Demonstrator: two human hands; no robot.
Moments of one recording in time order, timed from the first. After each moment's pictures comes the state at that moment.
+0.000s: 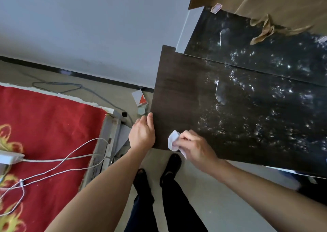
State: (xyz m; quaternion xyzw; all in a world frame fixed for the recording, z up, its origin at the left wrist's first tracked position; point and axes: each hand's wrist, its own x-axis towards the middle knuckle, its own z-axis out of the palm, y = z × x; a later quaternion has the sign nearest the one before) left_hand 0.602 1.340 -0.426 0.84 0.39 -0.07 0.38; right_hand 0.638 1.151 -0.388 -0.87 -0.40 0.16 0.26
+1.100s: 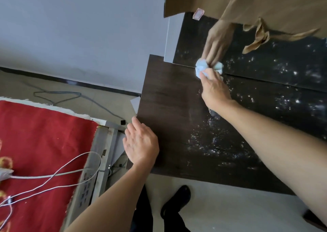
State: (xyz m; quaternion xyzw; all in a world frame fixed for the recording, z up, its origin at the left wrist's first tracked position) left_hand 0.654 1.295 -0.414 0.86 0.46 -0.04 0.21; right_hand 0.869 1.160 -0.393 -0.96 -0.27 0.05 0.04
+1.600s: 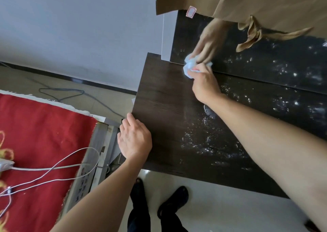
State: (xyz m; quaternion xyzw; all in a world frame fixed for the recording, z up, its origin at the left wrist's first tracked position) left_hand 0.655 1.293 -0.412 0.87 0.46 -0.01 0.20; right_hand 0.883 1.175 -0.405 -0.94 -0.29 0.03 0.17
